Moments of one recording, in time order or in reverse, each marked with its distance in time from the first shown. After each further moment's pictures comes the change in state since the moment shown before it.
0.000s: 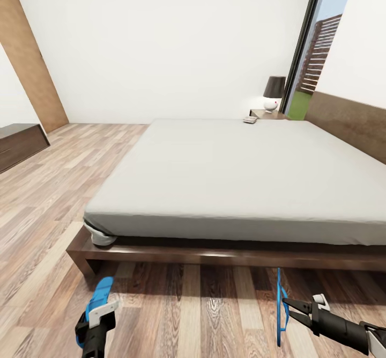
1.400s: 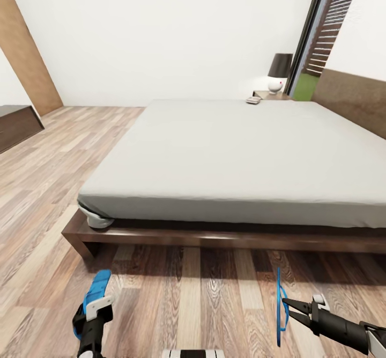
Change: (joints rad) left arm -0.001 0.021 0.000 -0.052 -0.006 0.000 -0.001; right arm 0.000 0.000 0.001 -0.001 0.000 -0.001 0.000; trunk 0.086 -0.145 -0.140
